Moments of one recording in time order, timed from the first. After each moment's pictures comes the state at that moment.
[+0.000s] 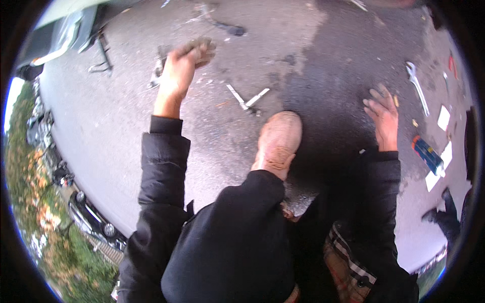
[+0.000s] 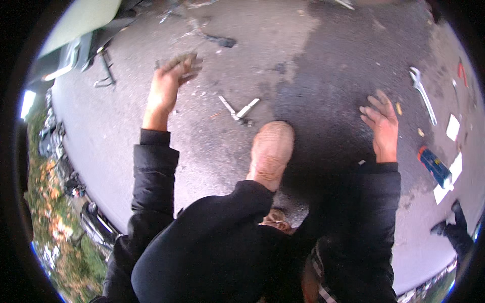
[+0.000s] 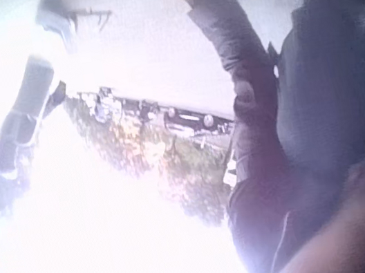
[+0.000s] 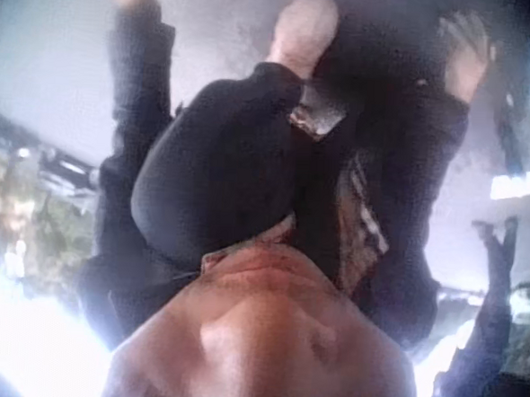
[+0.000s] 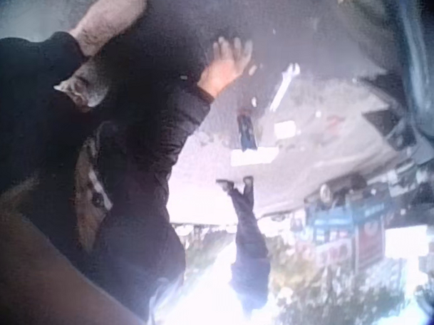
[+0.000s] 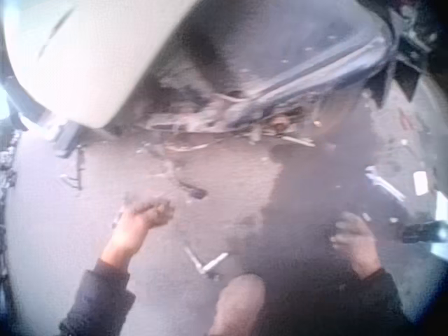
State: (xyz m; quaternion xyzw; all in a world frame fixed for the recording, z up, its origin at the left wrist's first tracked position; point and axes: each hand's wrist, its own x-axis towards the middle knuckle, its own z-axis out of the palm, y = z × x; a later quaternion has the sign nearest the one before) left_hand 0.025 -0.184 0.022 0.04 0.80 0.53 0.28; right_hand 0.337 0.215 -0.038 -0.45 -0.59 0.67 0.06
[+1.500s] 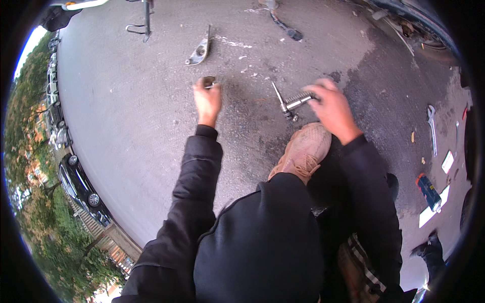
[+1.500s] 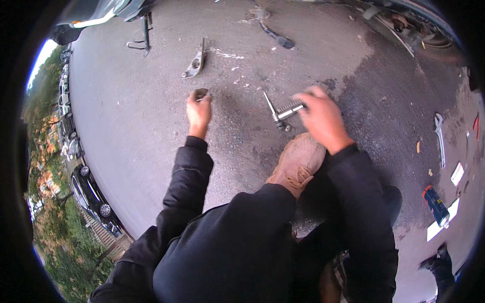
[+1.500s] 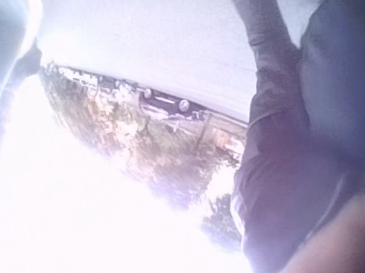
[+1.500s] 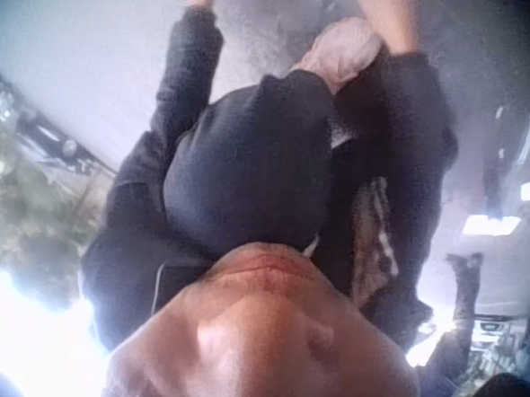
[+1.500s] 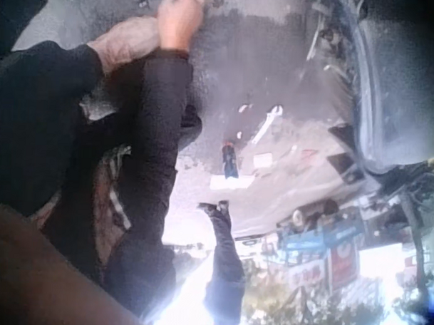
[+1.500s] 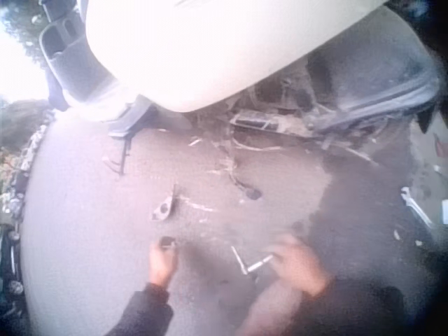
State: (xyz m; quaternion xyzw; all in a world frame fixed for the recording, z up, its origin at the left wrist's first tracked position) left_hand 0.098 -0.328 -0.065 -0.13 0.95 0.29 0.02; right_hand 0.198 0.031 -0.048 0.00 -0.88 0.47 -0.10
